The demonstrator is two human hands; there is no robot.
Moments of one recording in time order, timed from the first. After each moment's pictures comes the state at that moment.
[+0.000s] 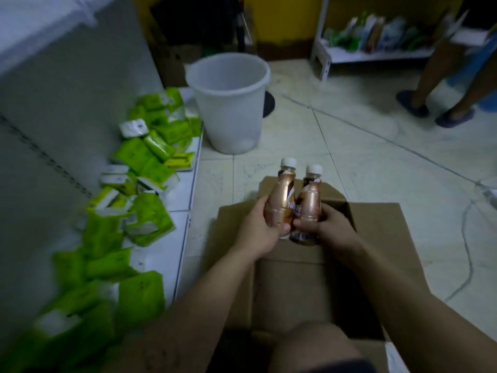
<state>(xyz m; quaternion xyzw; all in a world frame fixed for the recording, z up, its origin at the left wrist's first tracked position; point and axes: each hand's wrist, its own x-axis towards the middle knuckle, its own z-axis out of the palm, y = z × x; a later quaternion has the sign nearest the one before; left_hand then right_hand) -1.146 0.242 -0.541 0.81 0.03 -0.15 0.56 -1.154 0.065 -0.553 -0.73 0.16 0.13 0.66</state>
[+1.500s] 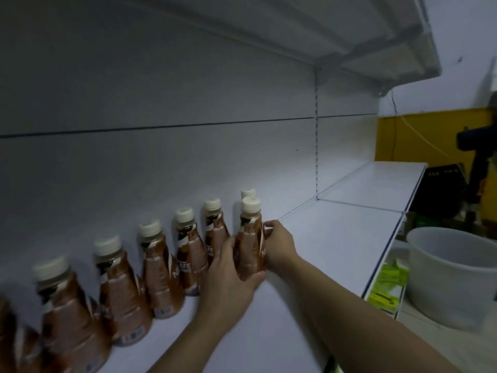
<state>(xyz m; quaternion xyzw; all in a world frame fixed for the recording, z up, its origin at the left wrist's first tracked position) -1.481 0.611 -0.235 0.83 0.23 0.39 0.32 -1.325 0.588 -0.231 -0.74 -0.30 0.09 0.59</state>
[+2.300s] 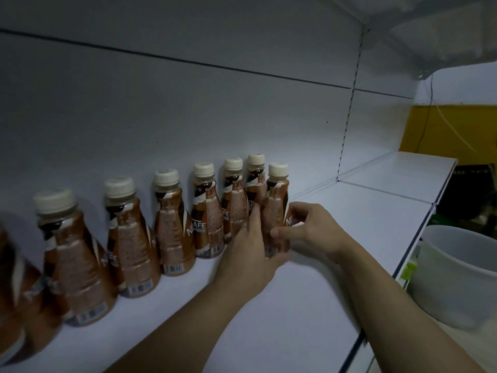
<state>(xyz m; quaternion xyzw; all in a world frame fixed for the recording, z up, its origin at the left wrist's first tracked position) -1.477 0.616 -0.246 0.87 0.21 0.32 0.30 -1.333 0.533 -0.215 -0.66 -0.50 0.16 0.54</state>
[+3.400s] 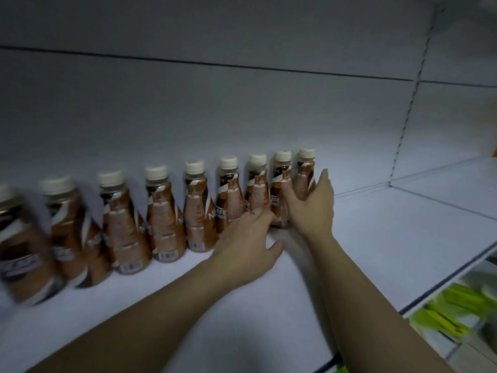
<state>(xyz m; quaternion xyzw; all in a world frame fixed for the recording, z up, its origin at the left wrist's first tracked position) -1.498 0.607 -0.224 0.92 0.26 0.30 0.07 -1.340 0.597 -0.217 -0.72 -0.37 -0.04 0.59</state>
